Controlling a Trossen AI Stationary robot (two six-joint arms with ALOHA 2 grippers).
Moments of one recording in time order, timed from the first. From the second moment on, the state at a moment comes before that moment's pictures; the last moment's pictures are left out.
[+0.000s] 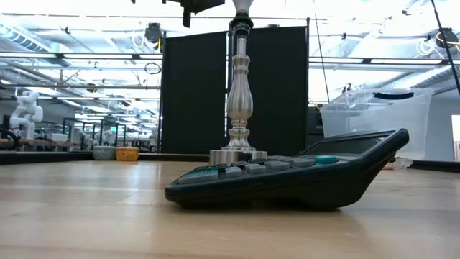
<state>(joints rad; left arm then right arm) 0.47 1.28 1.18 0.13 0.27 -0.24 -0.27 1.53 1.97 -0.89 0.13 0.00</state>
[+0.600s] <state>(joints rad) 0.45 1.32 1.31 -0.07 0.23 -0.15 -0.27 1.54 1.97 -0.89 0.13 -0.01</state>
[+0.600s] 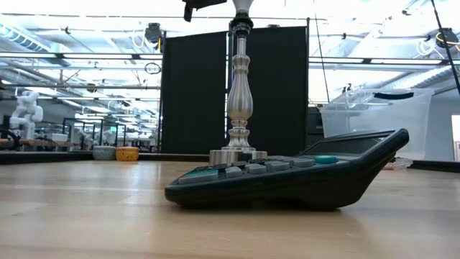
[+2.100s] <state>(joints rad) 0.40 1.31 1.31 -0.05 0.25 -0.12 -0.27 1.57 1.97 -0.93 0.12 -0.02</state>
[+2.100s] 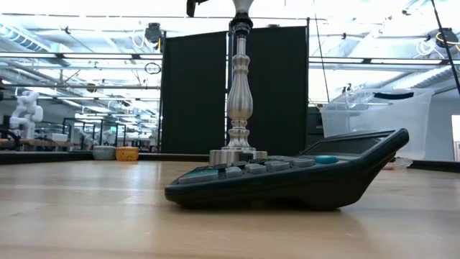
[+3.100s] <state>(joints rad) 0.46 1.34 1.31 -0.09 0.33 -0.04 -0.29 1.61 1.97 -0.87 0.07 -0.02</state>
